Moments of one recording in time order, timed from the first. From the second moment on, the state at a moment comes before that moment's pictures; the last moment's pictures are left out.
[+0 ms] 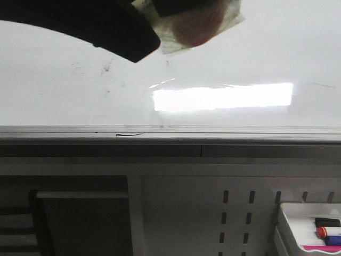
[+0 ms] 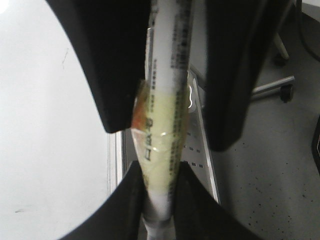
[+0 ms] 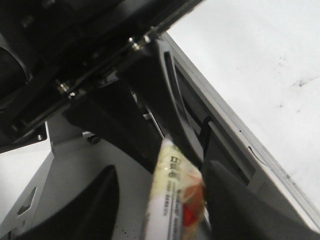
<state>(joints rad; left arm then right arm) -1.02 1.10 -0.89 -0.22 0.56 1.07 0.96 0.91 -0.68 0.41 0.27 -0.55</state>
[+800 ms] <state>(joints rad) -1.02 1.10 -0.89 -0.27 0.58 1.05 0.96 0.91 -0.68 0.40 0.28 -0.57</state>
